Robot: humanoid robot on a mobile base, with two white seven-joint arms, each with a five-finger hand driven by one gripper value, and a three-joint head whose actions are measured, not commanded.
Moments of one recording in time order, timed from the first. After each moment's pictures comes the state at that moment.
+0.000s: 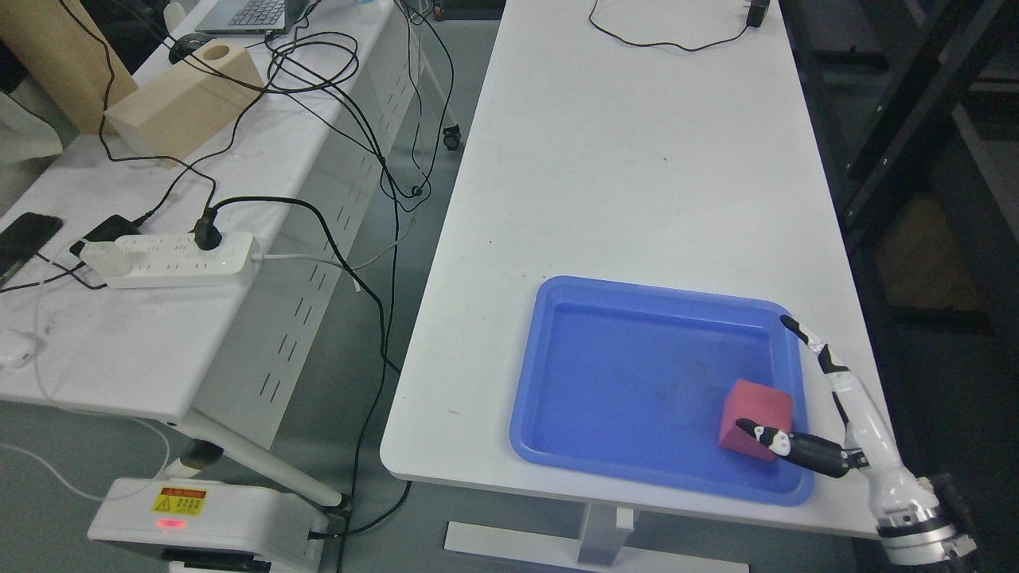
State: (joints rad) left arm 0.00 0.00 -0.13 0.00 0.13 -0.12 -0.17; right arm 0.32 -0.34 0.01 -1.64 0.25 -0.59 -0.09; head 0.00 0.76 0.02
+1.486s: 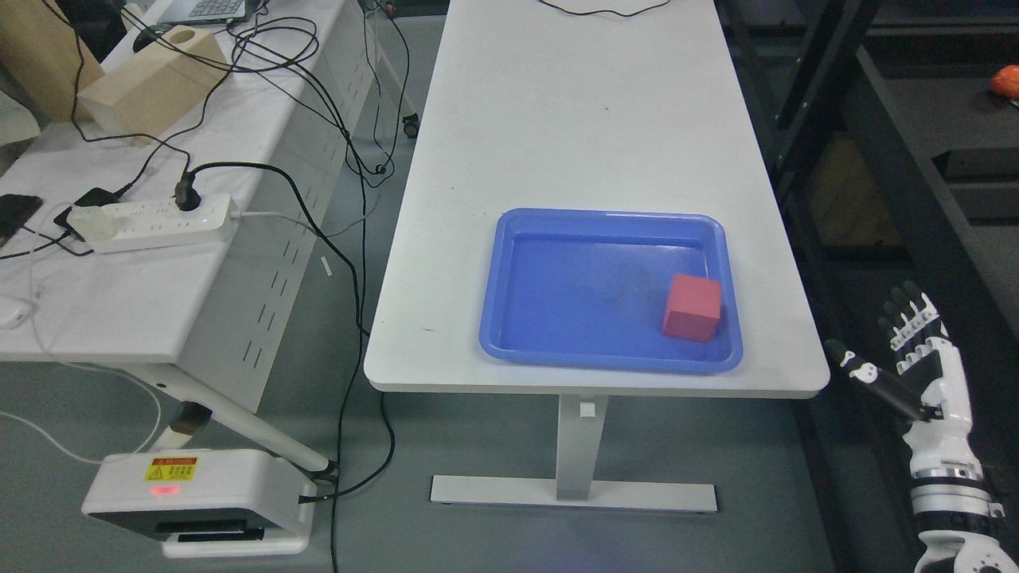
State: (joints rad) left arm 0.00 0.00 -0.13 0.00 0.13 -0.12 -0.17; right arm 0.24 -0.25 -0.07 -1.64 -0.30 -0.19 -0.09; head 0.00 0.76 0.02
